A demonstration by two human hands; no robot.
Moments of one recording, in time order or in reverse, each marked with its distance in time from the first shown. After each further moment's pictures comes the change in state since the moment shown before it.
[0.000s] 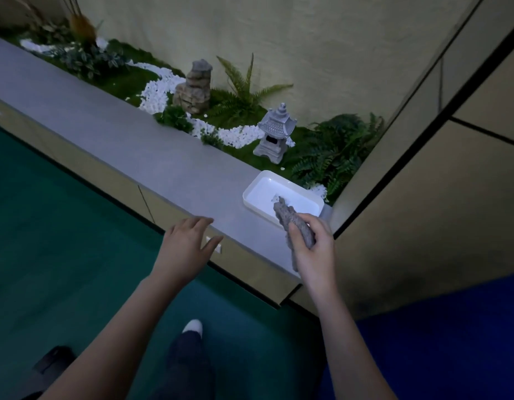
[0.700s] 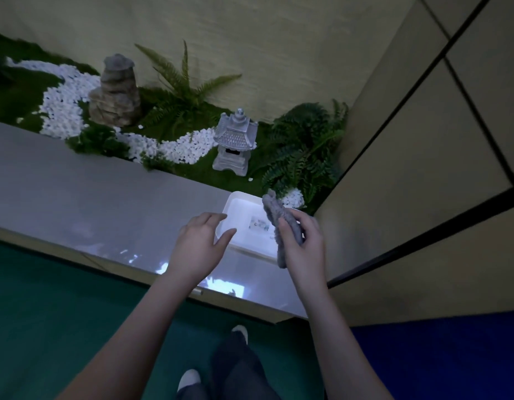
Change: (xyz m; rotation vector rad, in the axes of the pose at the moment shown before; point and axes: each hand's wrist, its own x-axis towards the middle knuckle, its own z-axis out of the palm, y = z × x) left_hand 0.264 0.008 0.022 -0.199 -0.172 0.195; right_hand 0.194 0.004 0.083 0.049 0.226 0.177
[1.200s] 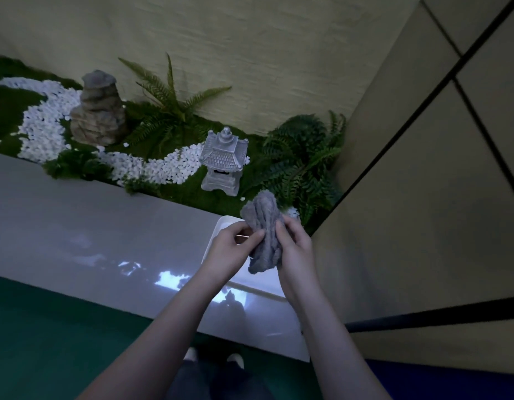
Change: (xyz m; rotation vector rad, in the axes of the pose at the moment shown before) left_hand 0.116 0.066 0.048 -0.770 -0.167 -0.188; right_hand 0.119 0.025 0.008 0.543 -0.132 0.304
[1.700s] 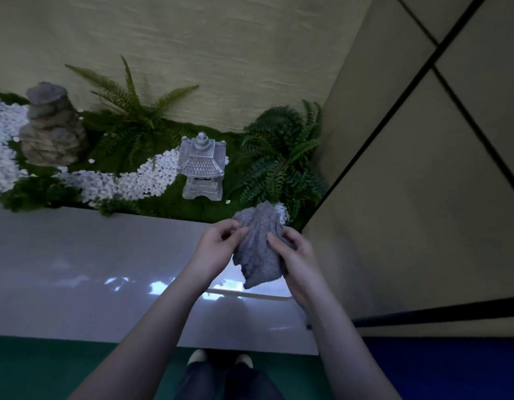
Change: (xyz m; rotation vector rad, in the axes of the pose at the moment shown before) left_hand 0.044 0.012 -0.027 -0.063 -0.135 0.032; right_hand 0.023 0.001 -0.003 -0.053 0.093 0.107
